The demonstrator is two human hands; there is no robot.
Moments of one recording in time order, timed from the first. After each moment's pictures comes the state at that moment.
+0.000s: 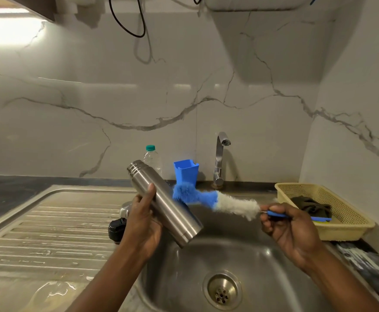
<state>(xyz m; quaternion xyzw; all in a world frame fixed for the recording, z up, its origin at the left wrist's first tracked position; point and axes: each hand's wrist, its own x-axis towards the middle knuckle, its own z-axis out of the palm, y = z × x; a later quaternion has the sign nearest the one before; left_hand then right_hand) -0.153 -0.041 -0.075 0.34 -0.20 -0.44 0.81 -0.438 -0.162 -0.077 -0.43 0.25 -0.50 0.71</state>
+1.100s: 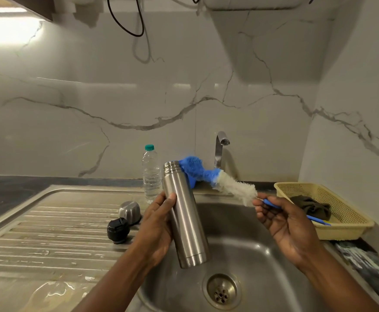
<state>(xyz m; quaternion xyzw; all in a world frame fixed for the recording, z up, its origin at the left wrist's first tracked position) -0.174 -0.042 -0.081 0.38 -0.31 -0.46 0.74 -0.433 -0.155 -0.067 -0.41 0.22 -0.53 0.71</state>
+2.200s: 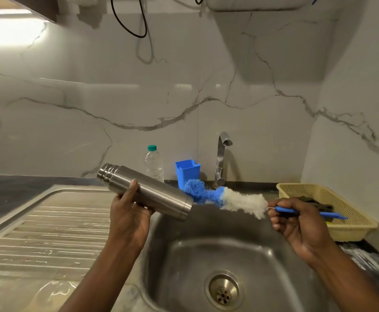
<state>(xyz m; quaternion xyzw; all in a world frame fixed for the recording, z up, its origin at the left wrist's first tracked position) -0.128 -0.032 -0.065 0.26 -0.15 -0.38 0.87 -0.447 -0.162 -0.062 -0.45 0.30 -0.51 0.66</state>
